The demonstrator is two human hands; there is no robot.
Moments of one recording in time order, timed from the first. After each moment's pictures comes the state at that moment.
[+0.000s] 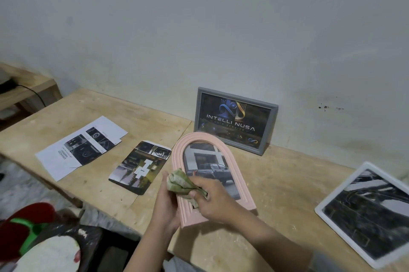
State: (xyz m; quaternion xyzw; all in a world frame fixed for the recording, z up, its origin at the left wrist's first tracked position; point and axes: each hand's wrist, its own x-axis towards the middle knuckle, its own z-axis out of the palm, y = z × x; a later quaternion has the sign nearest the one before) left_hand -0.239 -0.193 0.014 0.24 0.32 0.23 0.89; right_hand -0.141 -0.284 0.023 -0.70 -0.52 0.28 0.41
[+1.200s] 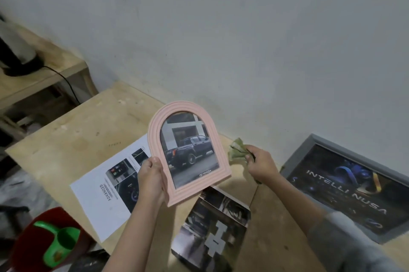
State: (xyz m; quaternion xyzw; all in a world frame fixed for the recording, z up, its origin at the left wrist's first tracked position) left_hand -0.255 0.216 0.008 0.38 0.56 0.35 0.65; right_hand -0.011 0.086 -0.015 -0.84 -0.40 0.19 0.29
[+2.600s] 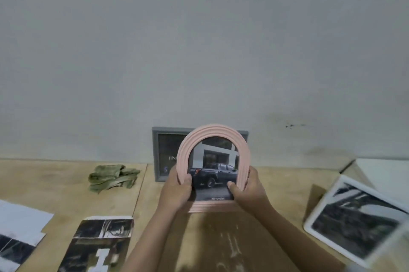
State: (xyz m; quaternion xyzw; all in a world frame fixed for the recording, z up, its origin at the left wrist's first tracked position) left_hand -0.051 -0.074 0.036 0.80 0.30 0.05 0.52; right_hand 0.015 -0.259 0.026 -0.89 -0.08 0.09 0.44
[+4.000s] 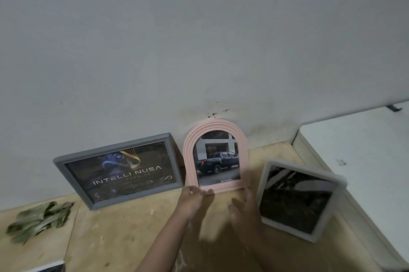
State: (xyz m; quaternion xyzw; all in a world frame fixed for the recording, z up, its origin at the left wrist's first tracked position) left_hand 0.054 -0.270 -0.016 0.72 0.35 -0.17 0.57; right_hand 0.034 -0.412 -0.047 -0.77 0.19 0.11 0.60
